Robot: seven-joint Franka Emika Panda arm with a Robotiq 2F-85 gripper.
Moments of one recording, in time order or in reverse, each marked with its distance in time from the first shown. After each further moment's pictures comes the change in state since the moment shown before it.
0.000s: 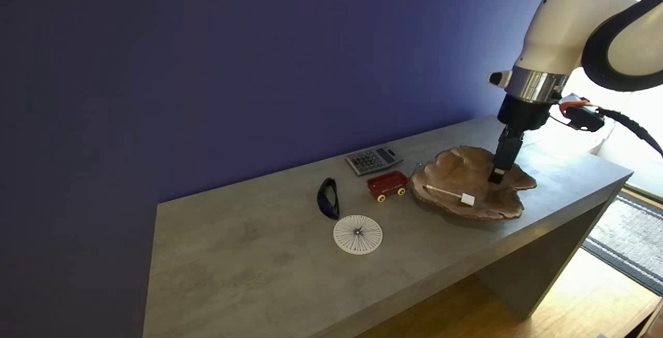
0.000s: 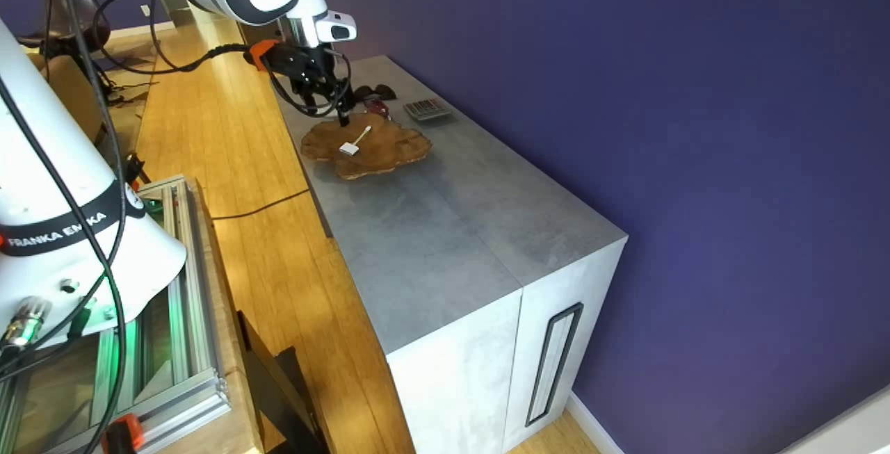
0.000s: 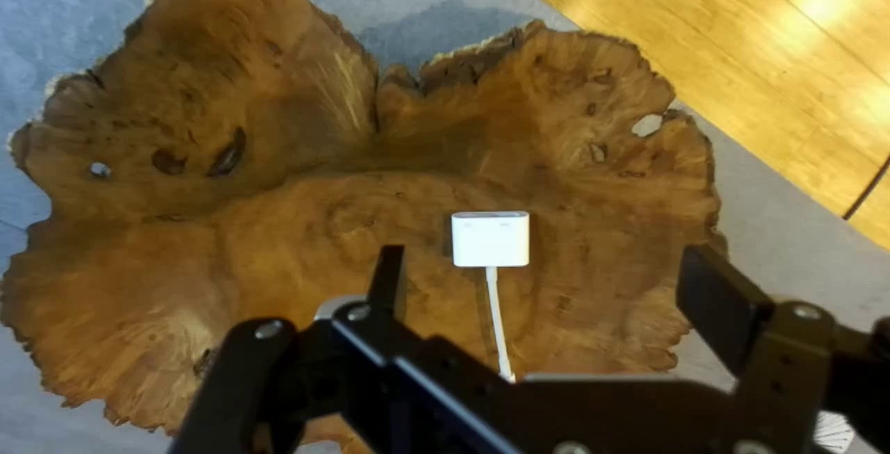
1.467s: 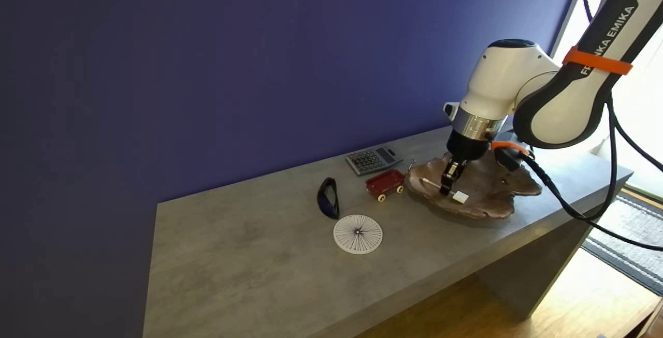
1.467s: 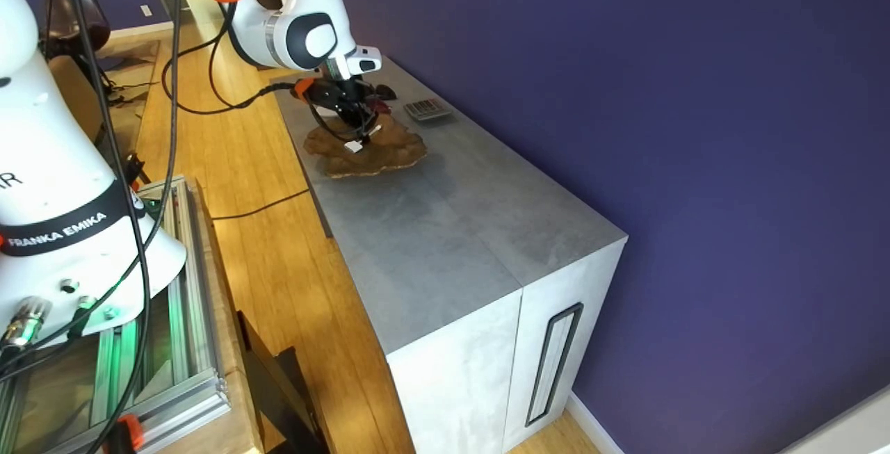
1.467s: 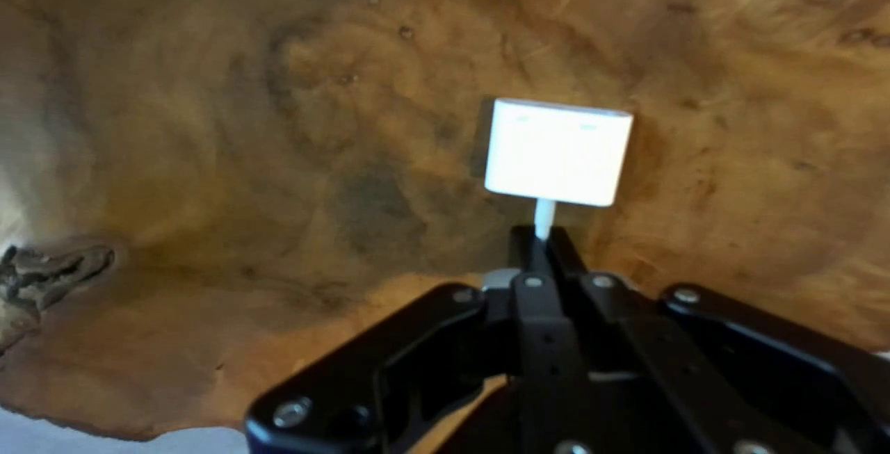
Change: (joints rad) arm 0.290 0.383 -0.282 0.288 -0.163 0.169 0.265
